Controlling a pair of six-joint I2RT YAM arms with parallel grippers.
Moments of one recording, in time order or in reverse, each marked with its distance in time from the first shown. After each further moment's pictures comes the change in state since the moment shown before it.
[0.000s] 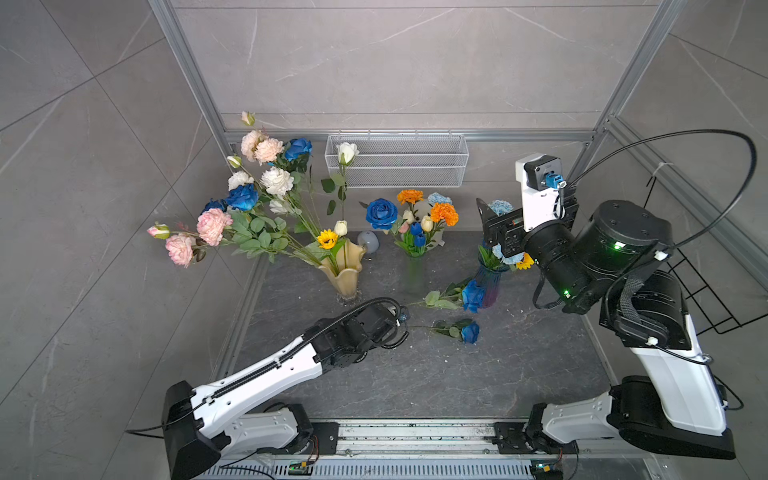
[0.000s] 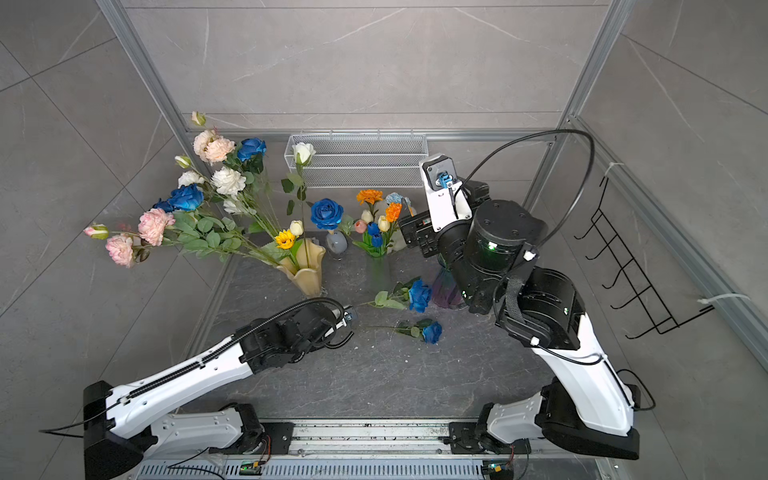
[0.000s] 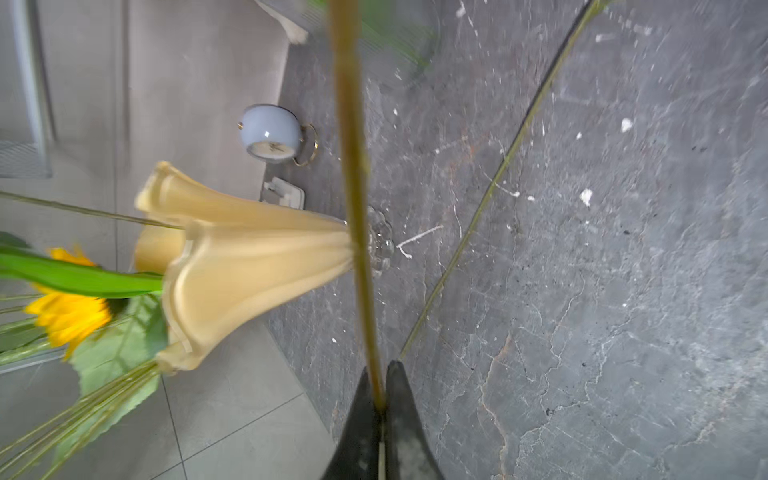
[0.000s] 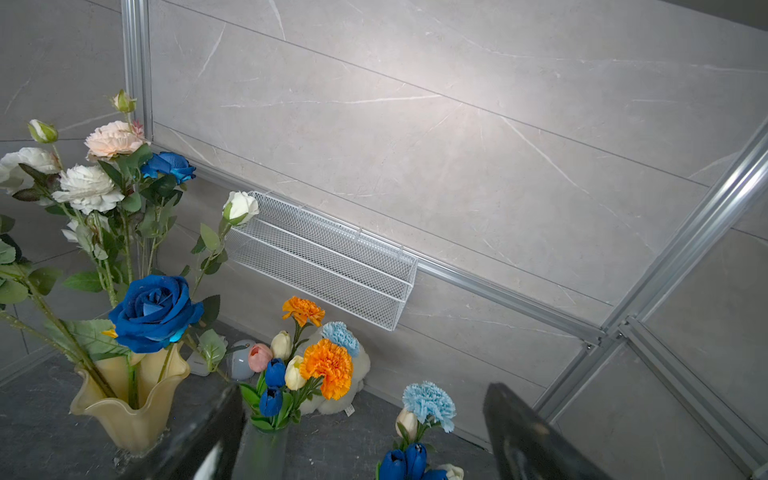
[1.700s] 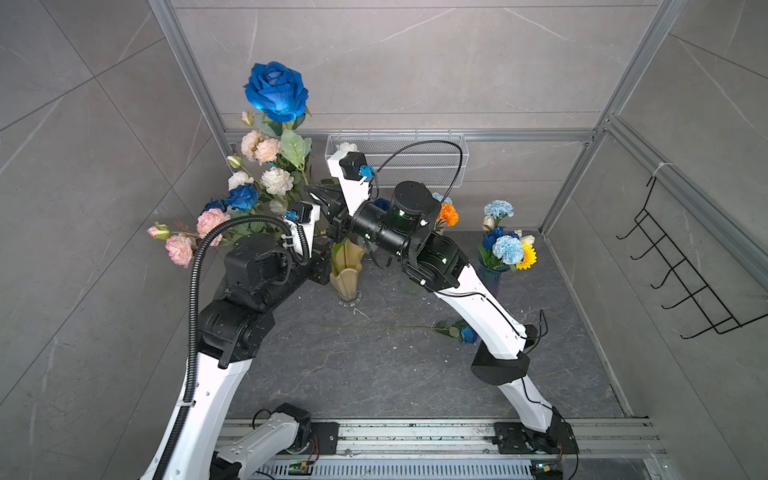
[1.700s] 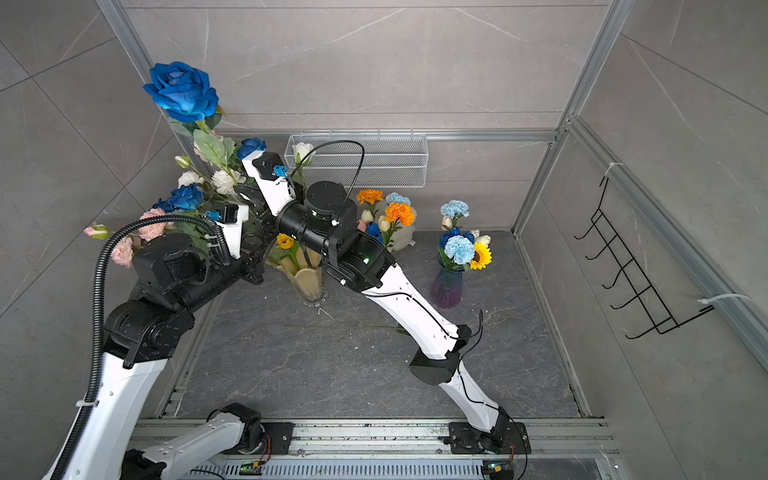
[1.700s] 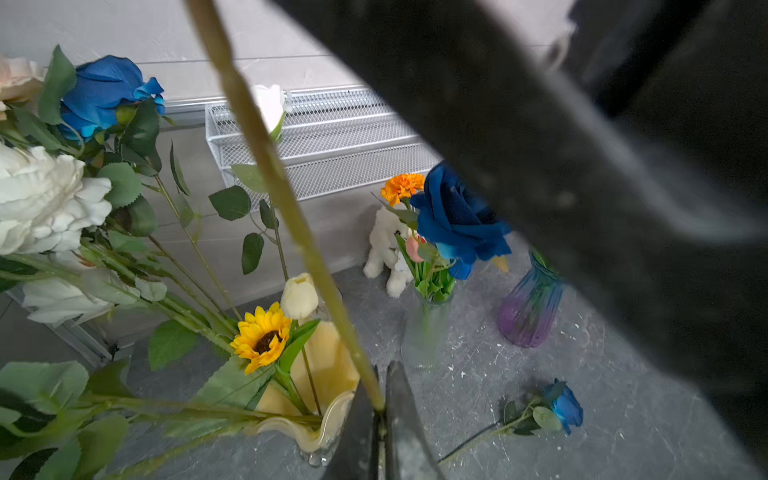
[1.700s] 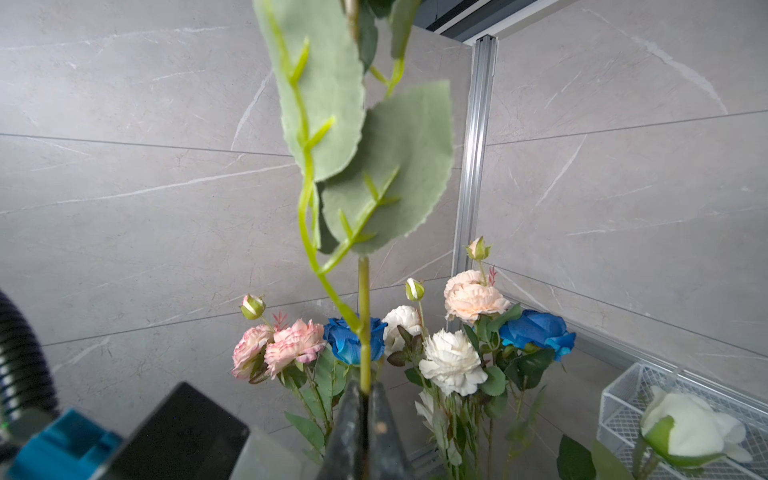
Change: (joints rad) left arm 0.607 -0.173 0.549 0.090 0.739 -0.428; right arm 0.011 0.906 0.785 0.356 -0.838 0.278
